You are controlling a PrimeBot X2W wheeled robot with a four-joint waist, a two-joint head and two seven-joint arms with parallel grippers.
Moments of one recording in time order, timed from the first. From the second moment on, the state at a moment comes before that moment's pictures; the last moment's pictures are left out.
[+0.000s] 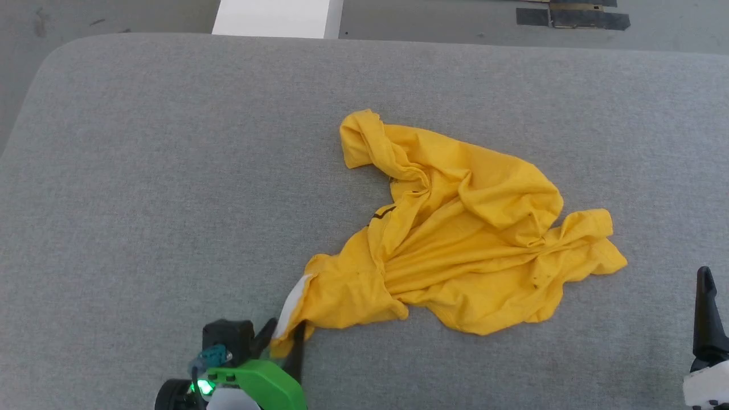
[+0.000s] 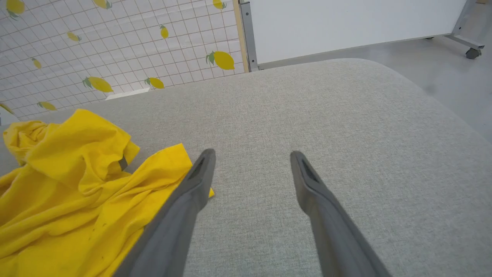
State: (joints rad) left arm 0.04 0.29 -0.44 -0.07 -0.47 0.23 0.16; right arm 0.14 -0.05 -0.36 -0.18 0.27 0.13 0.06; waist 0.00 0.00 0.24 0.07
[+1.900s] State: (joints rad) left arm -0.08 0.09 -0.29 -0.17 -0.68 0.30 0.11; right arm 0.14 -0.05 -0.35 -0.16 0.27 0.13 0.09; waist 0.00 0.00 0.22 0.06
